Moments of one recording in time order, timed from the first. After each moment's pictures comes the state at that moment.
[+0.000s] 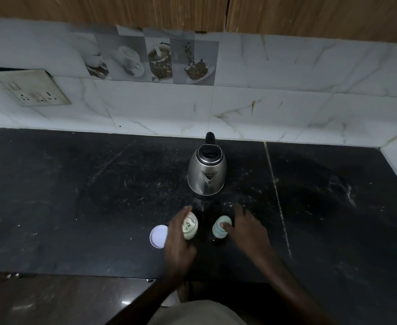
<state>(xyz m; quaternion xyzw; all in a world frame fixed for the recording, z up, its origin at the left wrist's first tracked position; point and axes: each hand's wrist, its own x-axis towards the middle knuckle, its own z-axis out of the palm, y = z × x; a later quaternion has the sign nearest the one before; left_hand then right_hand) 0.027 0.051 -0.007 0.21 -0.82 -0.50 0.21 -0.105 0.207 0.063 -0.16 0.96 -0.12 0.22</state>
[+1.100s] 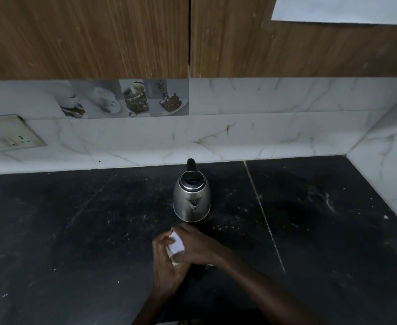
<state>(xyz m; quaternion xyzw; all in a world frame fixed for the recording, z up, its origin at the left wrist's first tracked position) -0.003 0.019 -0.023 0.17 -0.80 -0.53 0.22 -0.119 0.121 0.052 -0.35 0.84 -0.25 0.32</state>
